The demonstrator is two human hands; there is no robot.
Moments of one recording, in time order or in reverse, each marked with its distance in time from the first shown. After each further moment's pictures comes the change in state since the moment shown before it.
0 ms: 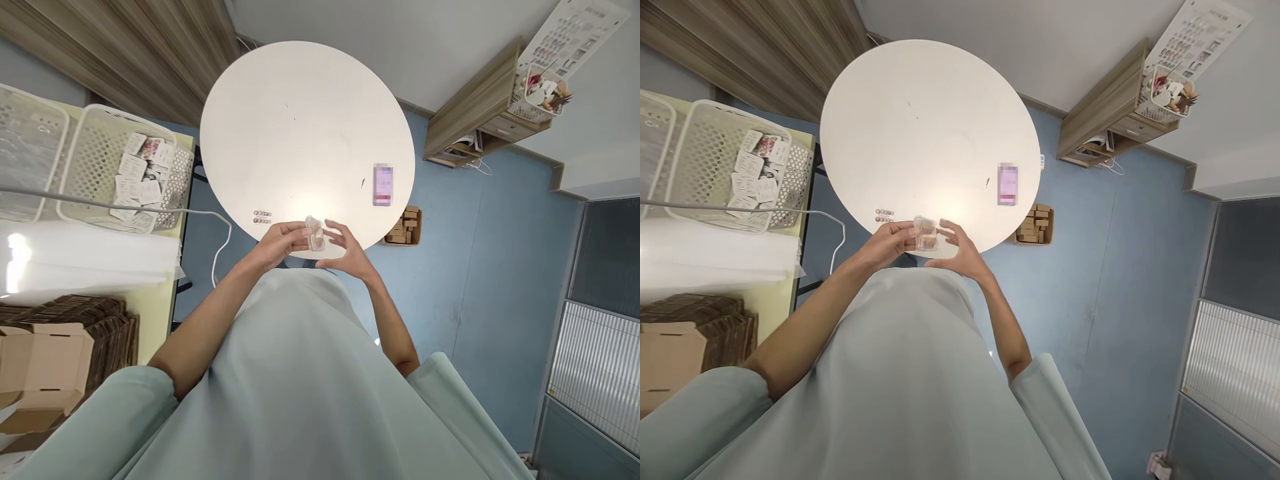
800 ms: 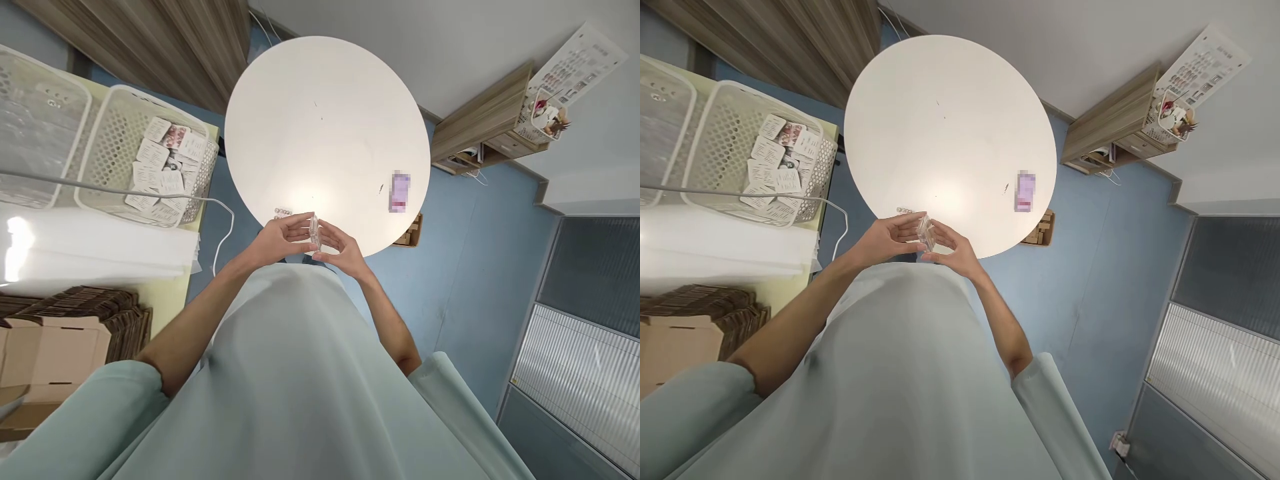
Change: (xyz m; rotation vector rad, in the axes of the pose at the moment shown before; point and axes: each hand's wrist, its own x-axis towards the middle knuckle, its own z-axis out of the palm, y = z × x) left_hand -0.027 0.008 -0.085 0.089 0.044 0.086; right_hand 0.045 -0.002 0.077 0.104 -0.055 0.084
